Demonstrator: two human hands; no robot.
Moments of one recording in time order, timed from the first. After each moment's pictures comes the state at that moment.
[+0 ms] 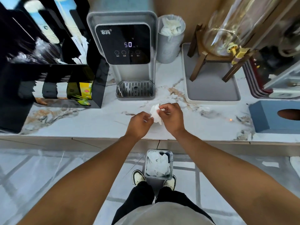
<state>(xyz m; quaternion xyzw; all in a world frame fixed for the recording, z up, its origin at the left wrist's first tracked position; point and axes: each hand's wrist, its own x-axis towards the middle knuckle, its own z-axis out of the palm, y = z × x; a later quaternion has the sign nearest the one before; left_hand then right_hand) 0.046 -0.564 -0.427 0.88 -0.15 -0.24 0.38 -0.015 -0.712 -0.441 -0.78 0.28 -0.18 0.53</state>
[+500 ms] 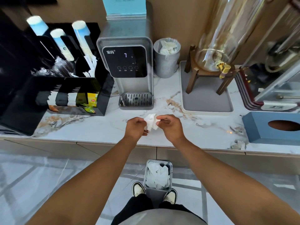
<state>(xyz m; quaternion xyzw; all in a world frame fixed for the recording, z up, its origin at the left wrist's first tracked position) 0.028 -0.573 -0.379 0.76 0.07 -0.27 0.58 -0.045 -0.716 -0.406 -0.72 0.25 -0.14 0.64</state>
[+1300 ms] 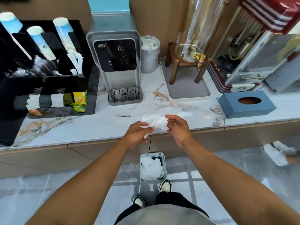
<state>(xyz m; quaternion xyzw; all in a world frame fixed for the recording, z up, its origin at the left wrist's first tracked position) -0.013 -0.526 -0.392 0.68 -0.04 -0.47 0.56 -0.125 -0.685 -0.393 -0.53 0.41 -0.17 0.73</state>
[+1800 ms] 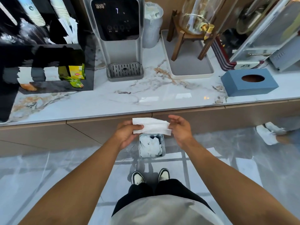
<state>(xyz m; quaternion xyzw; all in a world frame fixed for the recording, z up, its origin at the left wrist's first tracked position) -0.042 -0.455 -0.444 0.56 0.12 -0.49 0.66 -0.184 -0.626 -0.436 -0.52 0.49 -0.14 0.69</state>
